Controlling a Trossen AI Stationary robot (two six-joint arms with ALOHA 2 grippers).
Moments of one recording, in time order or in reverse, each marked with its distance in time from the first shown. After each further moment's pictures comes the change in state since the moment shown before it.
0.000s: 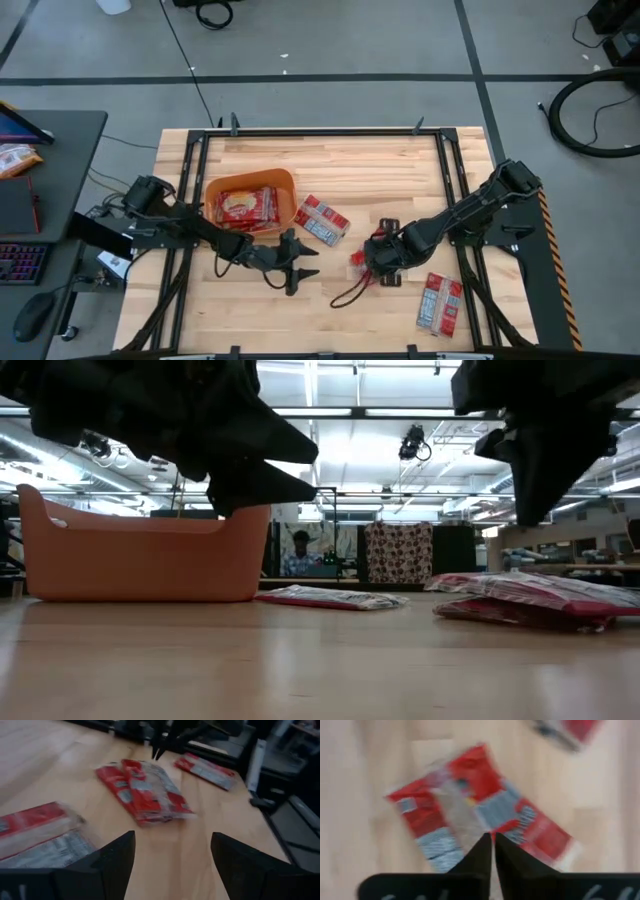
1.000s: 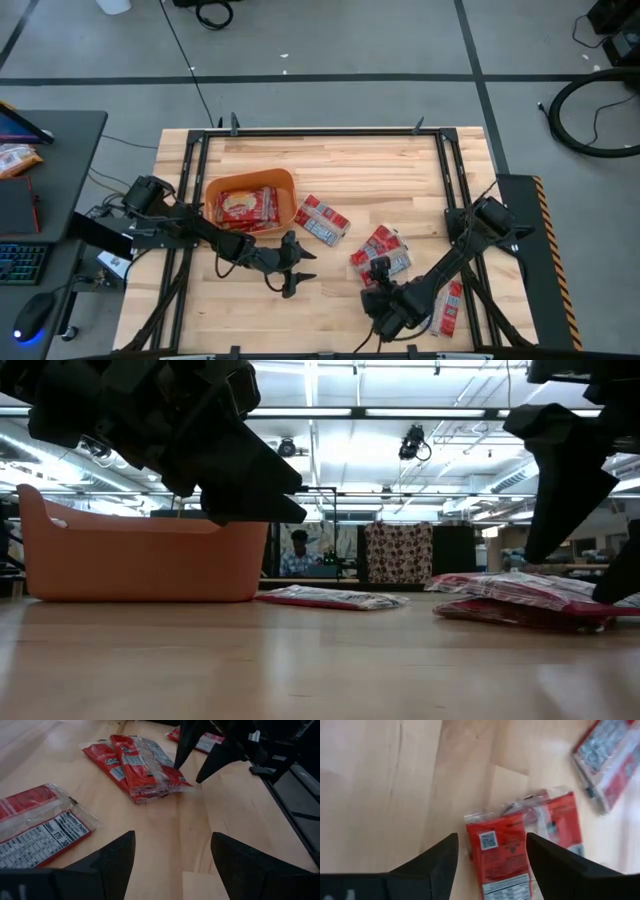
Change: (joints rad) left arm -0.002 0.001 0.013 -0.112 0.060 0.044; right arm 0.298 0.361 0.166 0.065 0.342 0.018
